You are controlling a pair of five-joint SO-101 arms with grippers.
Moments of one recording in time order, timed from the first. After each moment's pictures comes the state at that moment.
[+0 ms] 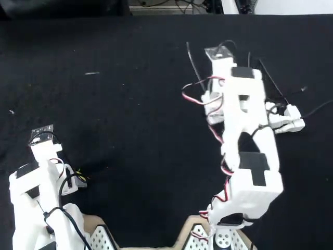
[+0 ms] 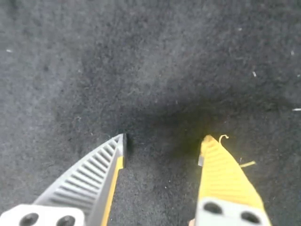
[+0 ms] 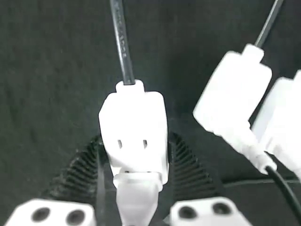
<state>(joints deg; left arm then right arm) -35.7 -41.8 74.9 56.9 -17.5 2.3 12.7 4.4 72.8 12.3</state>
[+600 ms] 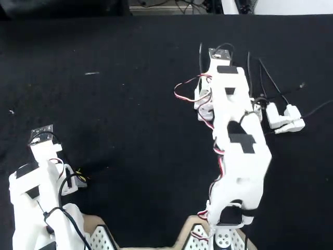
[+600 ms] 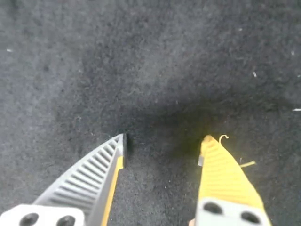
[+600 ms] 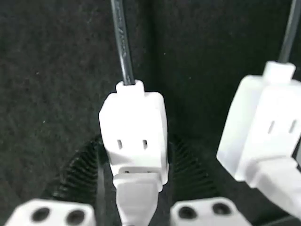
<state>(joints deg) -35.9 -41.8 74.9 56.9 -17.5 1.0 32.3 -9.0 71.1 -3.6</state>
